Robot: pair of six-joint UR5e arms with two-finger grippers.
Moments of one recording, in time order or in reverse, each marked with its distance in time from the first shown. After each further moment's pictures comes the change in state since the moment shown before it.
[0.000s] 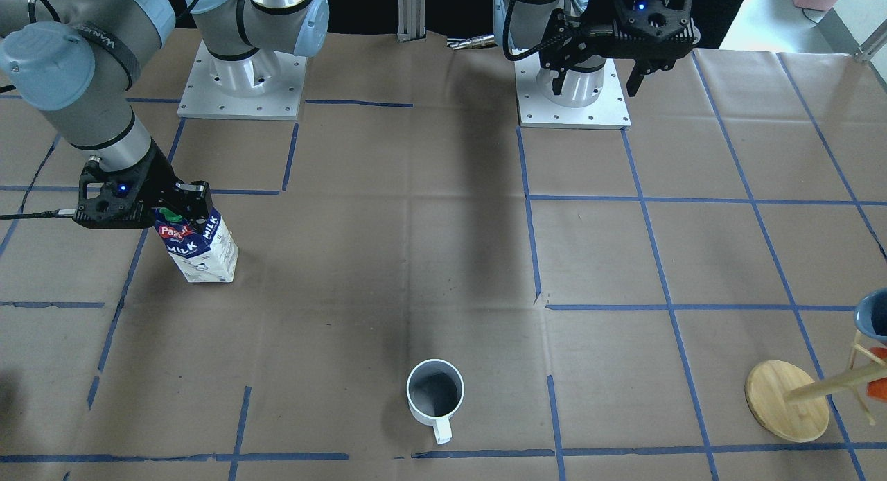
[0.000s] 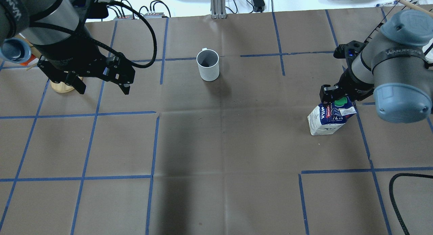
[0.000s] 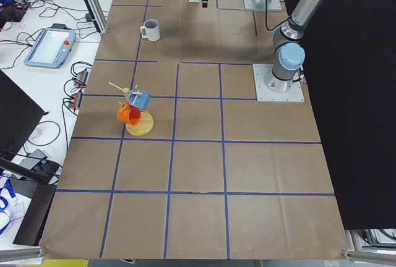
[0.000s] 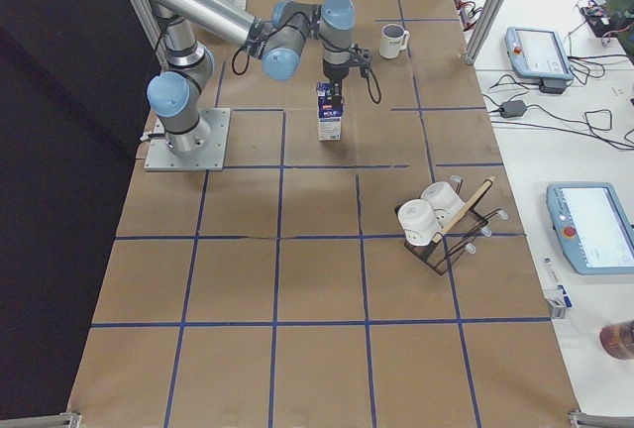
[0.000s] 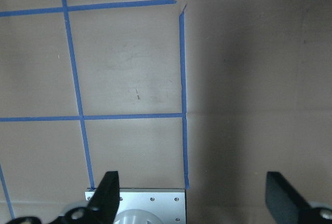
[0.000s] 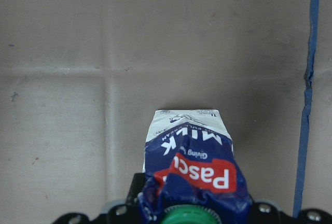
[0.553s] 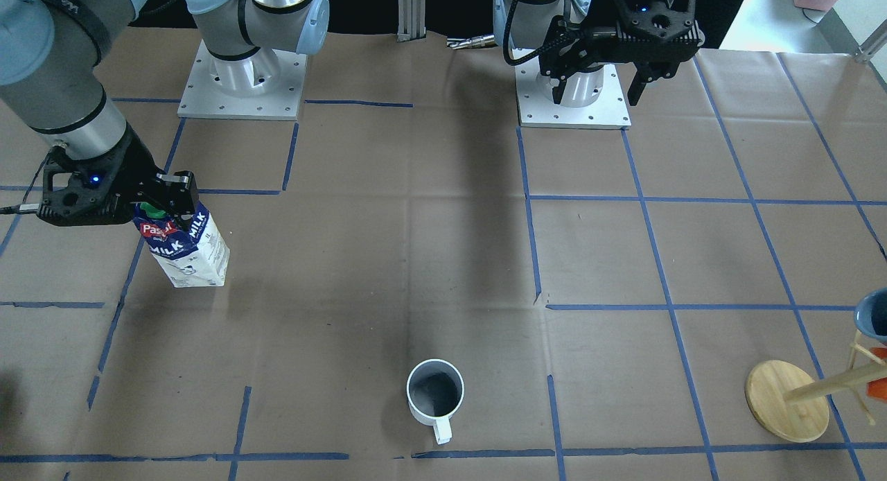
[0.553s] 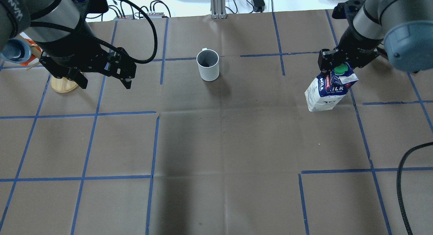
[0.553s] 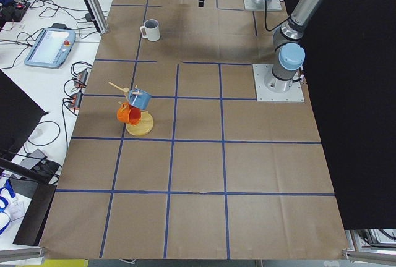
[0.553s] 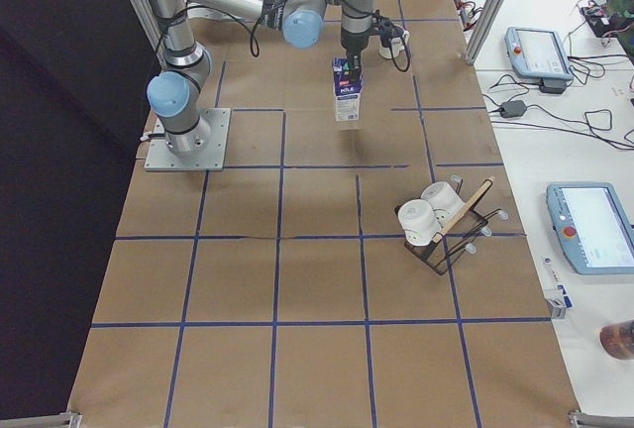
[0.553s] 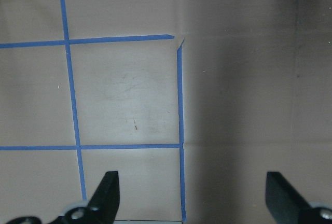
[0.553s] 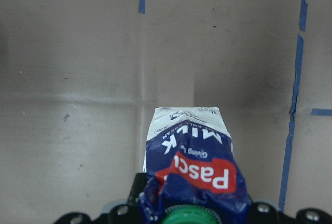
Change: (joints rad) left arm -0.001 0.004 -0.006 0.027 -0.003 -0.002; right arm 0.100 0.100 -0.353 0.265 0.002 0.063
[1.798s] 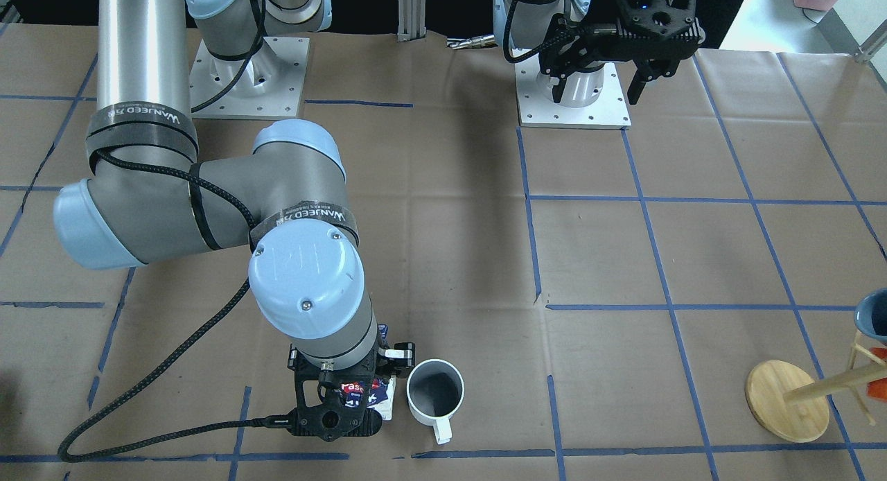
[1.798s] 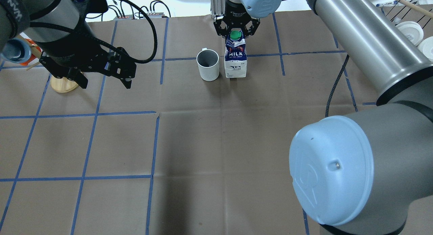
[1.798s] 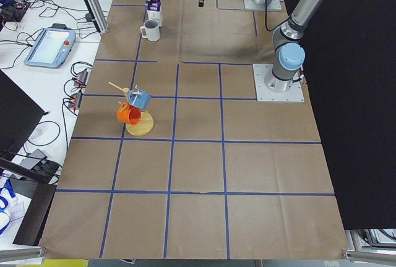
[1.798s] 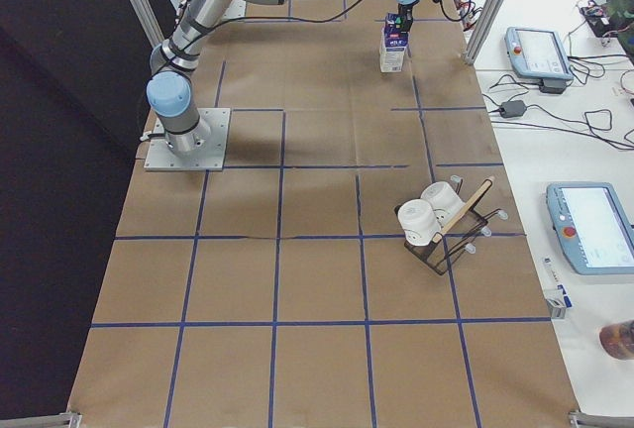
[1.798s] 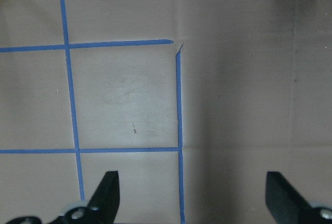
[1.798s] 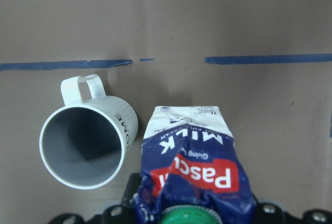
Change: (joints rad) left arm 0.001 0.002 -0.002 0.003 -0.002 0.000; right arm 0.365 0.592 -0.666 0.082 0.000 0.439
